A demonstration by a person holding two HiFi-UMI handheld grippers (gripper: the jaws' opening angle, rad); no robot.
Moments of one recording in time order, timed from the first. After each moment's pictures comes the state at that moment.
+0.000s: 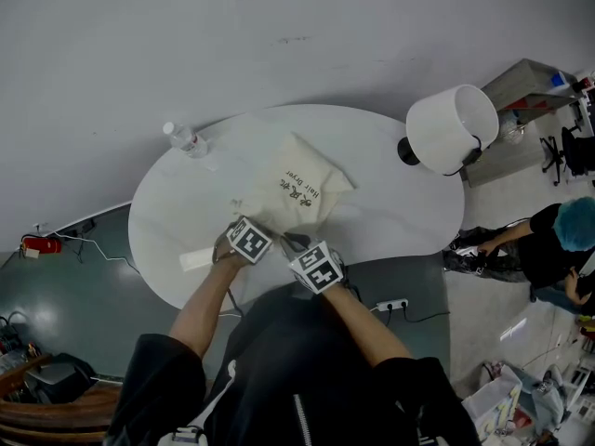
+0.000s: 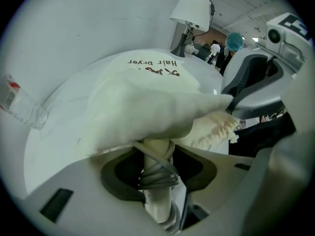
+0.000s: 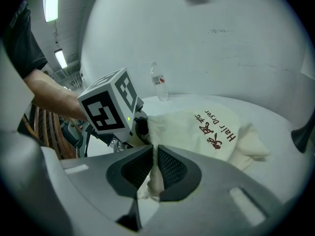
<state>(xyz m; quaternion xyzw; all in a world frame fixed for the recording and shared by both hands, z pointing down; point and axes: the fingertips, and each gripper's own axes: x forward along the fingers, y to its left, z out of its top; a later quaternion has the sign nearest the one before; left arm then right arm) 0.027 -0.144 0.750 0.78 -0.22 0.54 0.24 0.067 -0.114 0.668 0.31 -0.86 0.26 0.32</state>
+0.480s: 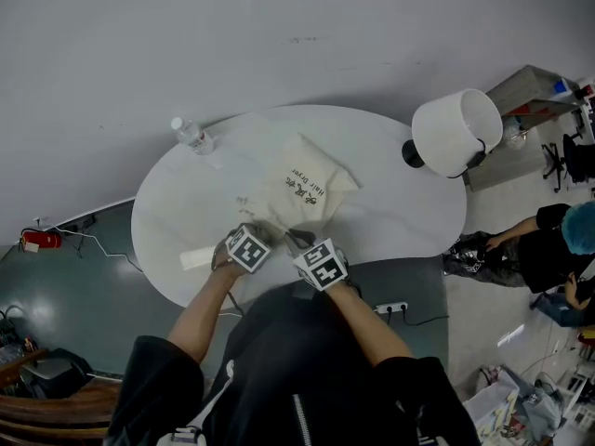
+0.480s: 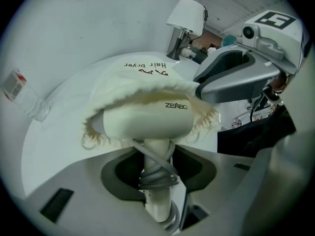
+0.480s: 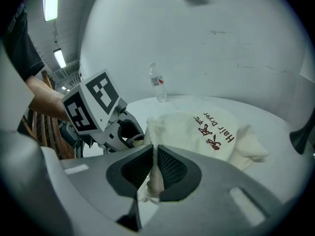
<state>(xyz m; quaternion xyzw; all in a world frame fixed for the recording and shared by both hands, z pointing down) 0.018 -0.117 0.736 0.79 -0.21 0.52 0.25 0.065 -0.123 0.665 0.32 -0.86 0.25 0.31</state>
